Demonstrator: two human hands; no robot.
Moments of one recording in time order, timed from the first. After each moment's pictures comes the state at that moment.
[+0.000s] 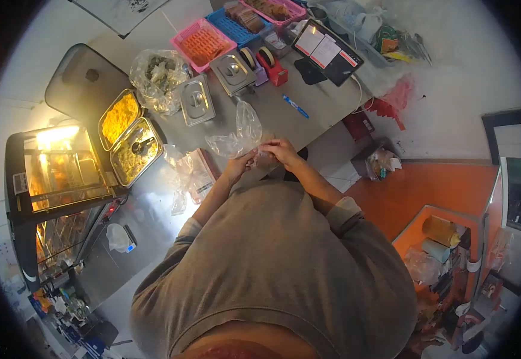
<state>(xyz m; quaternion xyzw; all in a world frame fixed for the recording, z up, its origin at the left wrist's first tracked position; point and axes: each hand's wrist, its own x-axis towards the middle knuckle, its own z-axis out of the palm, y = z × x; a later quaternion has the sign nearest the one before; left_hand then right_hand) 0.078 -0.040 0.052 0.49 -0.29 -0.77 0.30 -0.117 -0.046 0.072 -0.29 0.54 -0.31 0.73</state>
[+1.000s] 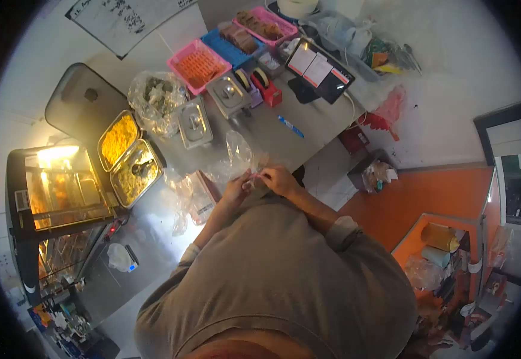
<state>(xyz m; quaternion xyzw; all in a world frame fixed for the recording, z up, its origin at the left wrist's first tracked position) 0.078 -0.033 0.053 0.49 -0.13 -0.80 0.32 -0.116 -0.029 0.080 -0.71 0.52 -0.26 0.39</state>
